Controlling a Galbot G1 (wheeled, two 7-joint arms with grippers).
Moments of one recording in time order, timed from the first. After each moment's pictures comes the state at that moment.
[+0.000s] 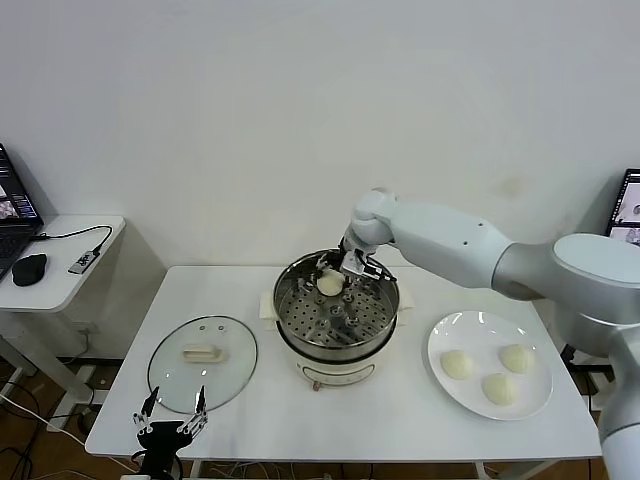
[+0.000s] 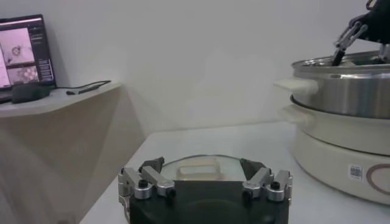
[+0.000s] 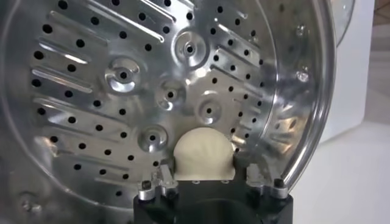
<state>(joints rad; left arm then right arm) 1.76 -1.31 -0.58 -2.03 -0.14 -0.03 -0.16 0.43 1.26 -1.26 1.00 -0.30 0.49 -0.79</state>
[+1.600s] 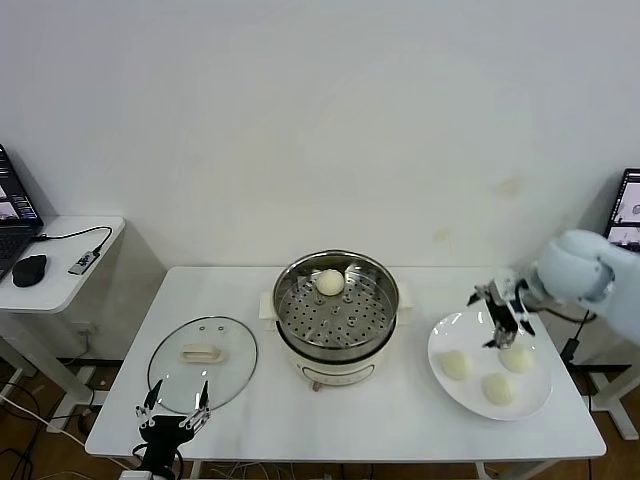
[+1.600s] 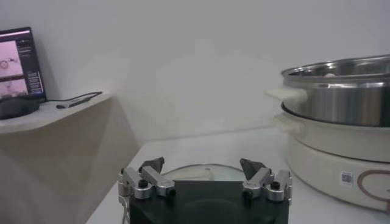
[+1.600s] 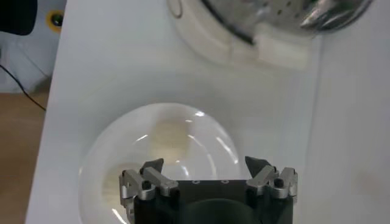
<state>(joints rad) 1.75 -1.28 -0.58 -2.04 -0.13 -0.02 -0.16 0.27 0.38 -1.10 1.64 0.04 -0.29 -0.98</state>
